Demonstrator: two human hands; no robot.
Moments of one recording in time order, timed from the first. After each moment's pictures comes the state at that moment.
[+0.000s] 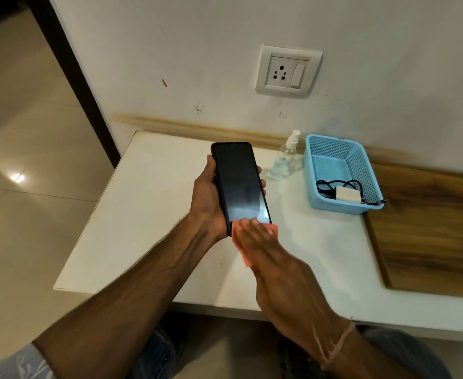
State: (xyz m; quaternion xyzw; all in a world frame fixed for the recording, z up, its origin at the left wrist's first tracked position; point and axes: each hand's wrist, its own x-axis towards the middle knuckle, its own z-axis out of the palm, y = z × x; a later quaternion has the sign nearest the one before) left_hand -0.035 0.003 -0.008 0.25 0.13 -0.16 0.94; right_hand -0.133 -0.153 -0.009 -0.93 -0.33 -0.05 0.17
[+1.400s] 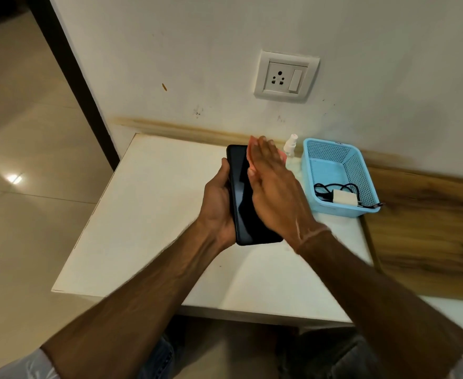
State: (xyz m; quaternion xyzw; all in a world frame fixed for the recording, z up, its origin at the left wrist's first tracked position) left_hand -0.041 -0.012 0.000 0.21 0.09 -0.17 0.96; right_hand -0.025 -0.115 0.041 -0.95 -0.21 -0.06 0.23
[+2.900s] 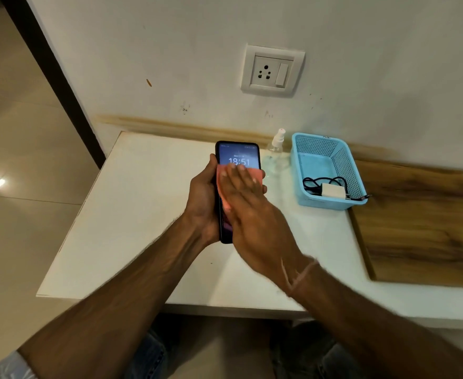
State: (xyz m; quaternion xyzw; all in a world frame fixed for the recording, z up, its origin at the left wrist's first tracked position) left_hand -0.040 -0.005 -0.004 0.29 0.10 -0.19 0.93; right_hand -0.076 -0.122 0.016 -0.93 -0.30 -0.08 0.18
